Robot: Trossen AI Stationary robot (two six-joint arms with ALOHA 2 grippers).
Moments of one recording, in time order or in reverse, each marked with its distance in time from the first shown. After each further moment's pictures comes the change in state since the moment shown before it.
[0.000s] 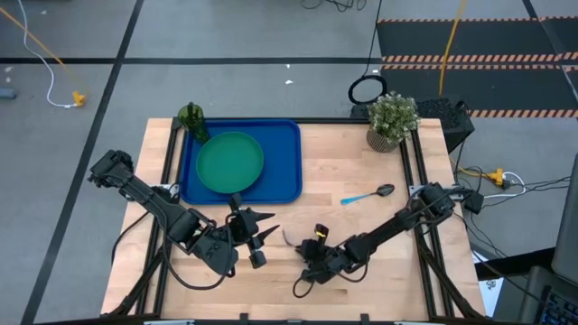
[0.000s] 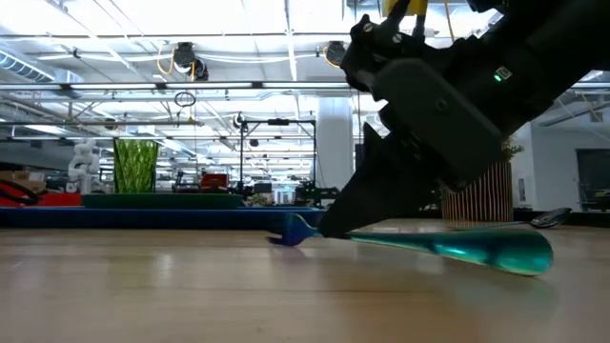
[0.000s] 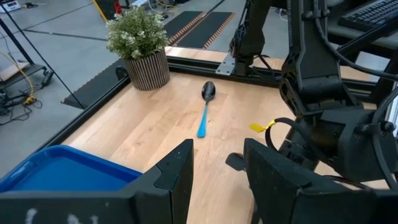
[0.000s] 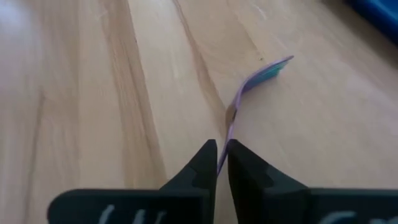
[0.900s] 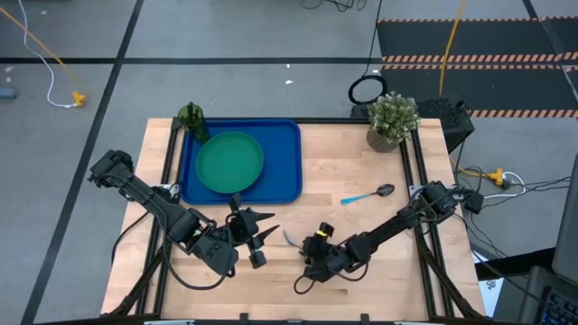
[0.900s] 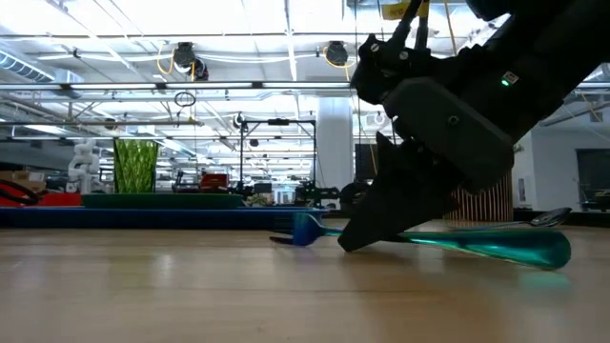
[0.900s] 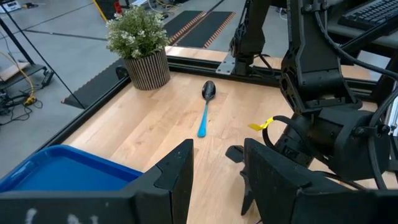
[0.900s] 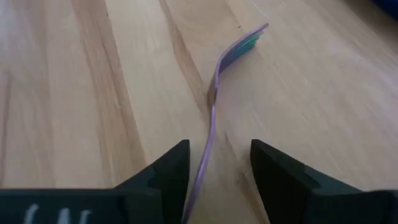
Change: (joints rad) left arm 0.000 0.000 0.000 -0.002 0.000 0.000; right arm 0.002 -0.024 -0.001 -0.108 -0.017 0.114
